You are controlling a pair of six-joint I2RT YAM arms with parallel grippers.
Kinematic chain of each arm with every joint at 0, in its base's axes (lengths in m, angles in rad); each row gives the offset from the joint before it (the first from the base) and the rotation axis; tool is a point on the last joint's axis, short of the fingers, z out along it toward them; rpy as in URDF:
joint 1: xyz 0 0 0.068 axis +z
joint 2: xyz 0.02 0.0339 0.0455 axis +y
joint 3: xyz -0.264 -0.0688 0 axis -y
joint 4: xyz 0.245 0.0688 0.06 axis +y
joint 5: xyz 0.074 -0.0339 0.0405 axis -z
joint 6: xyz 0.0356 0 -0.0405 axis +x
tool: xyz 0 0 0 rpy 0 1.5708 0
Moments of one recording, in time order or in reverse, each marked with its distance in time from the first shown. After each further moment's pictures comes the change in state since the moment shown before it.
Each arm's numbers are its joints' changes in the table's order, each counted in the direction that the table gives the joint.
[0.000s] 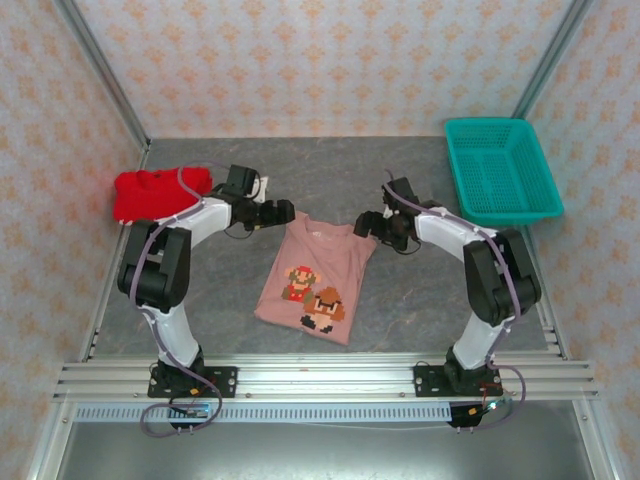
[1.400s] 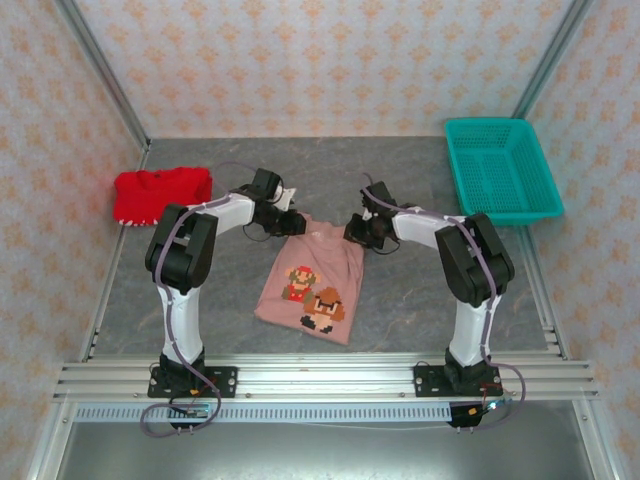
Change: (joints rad) left arm -0.076 0.195 0.129 0.067 0.131 0.097; right arm 0.087 0.175 0.067 -0.146 -0.076 0.105
